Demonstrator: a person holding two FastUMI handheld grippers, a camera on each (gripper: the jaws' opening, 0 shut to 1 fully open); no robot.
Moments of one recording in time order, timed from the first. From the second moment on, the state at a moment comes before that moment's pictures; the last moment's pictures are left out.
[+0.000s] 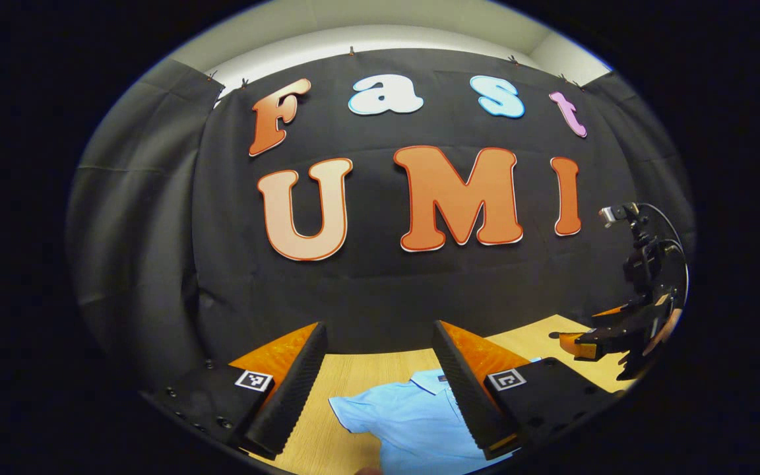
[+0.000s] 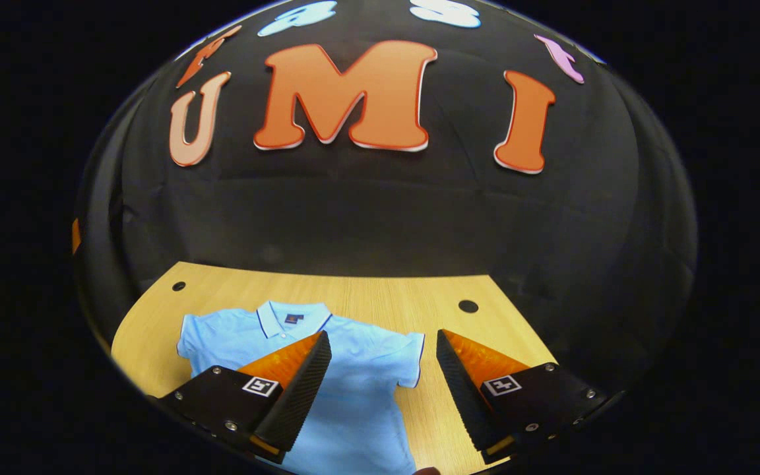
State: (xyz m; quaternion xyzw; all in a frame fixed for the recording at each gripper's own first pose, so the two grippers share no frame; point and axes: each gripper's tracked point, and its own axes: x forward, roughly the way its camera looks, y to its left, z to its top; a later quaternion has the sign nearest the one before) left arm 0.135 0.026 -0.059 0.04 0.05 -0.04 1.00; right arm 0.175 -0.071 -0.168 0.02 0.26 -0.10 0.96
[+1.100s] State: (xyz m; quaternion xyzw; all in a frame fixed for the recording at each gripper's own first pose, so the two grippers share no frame) left arm 0.125 -0.036 -0.060 0.10 0.12 -0.05 0.99; right arm 0.250 -0.123 -0.365 0.05 0.52 -0.07 0.85
